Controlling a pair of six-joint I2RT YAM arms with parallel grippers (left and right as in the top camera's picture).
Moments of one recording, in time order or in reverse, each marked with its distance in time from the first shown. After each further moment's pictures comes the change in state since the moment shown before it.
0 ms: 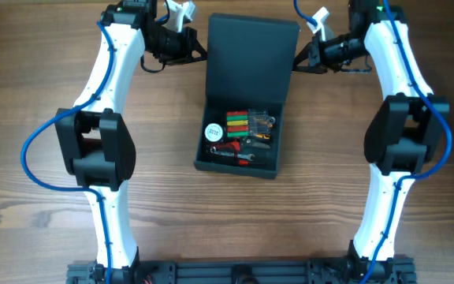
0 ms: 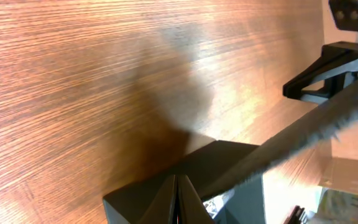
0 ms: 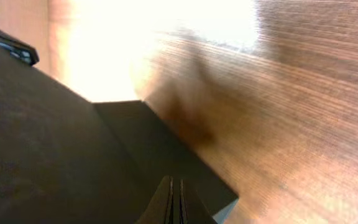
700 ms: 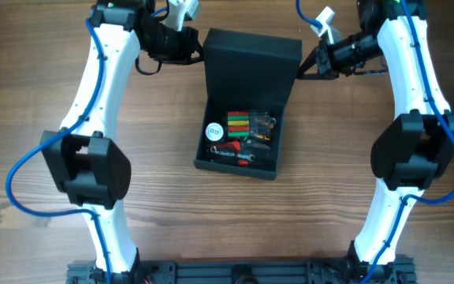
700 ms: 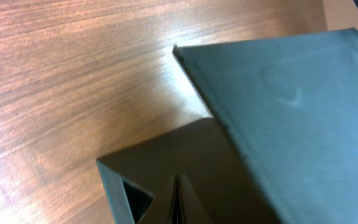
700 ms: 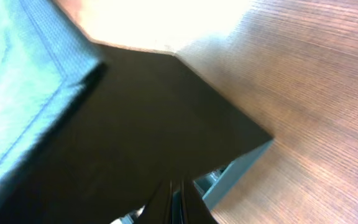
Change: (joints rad) left arm -0.026 -0.155 0.000 -0.145 -0.074 0.080; right arm 0.011 -0.151 0.001 -0.283 0.048 -0.141
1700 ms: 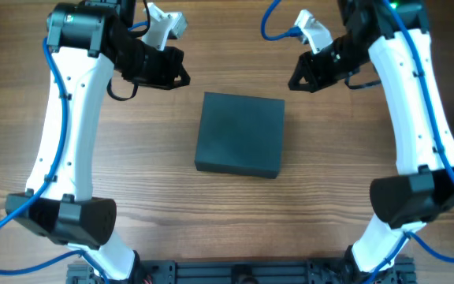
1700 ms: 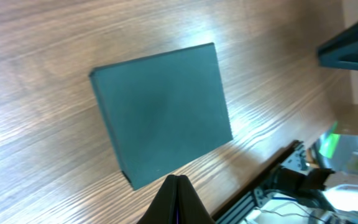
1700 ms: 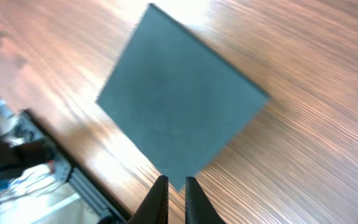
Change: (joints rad) left arm -0.005 -0.269 0.000 -0.344 -0.122 0.040; right arm 0.179 -0.274 0.000 -0.052 0.321 0.061
